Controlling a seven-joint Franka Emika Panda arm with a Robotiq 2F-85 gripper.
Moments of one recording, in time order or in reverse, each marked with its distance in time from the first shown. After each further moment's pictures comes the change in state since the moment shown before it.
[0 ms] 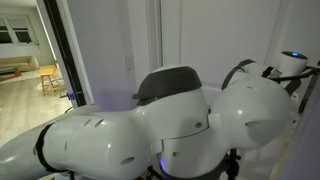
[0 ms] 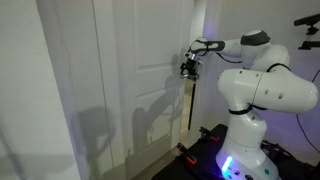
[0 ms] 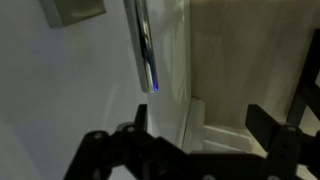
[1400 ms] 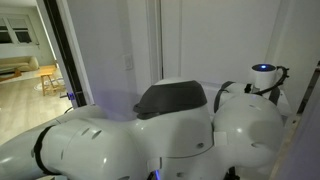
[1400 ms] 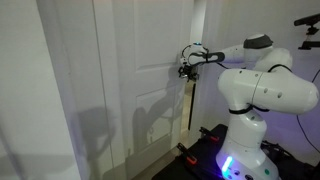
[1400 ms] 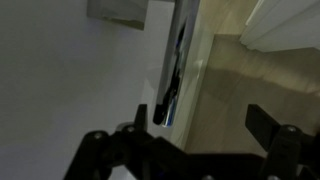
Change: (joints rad) arm -0.053 -0.050 -0.021 -0.175 -0.387 0.255 -0.055
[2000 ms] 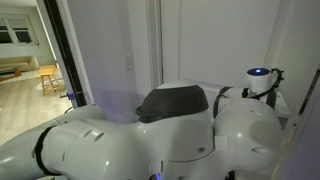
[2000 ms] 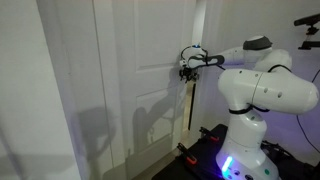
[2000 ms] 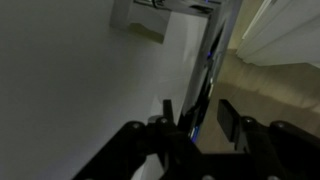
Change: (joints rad) arm 0.002 -0.020 -0.013 -0.011 -0.093 0.022 0.014
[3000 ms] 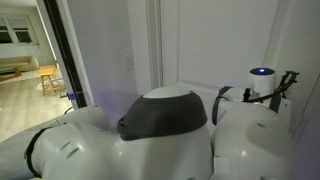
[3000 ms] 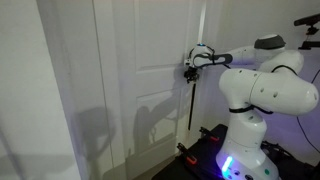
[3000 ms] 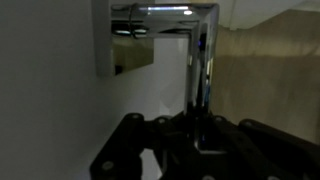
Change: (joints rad) arm -0.148 0.003 0.071 -0.143 0.018 -0.080 0.319
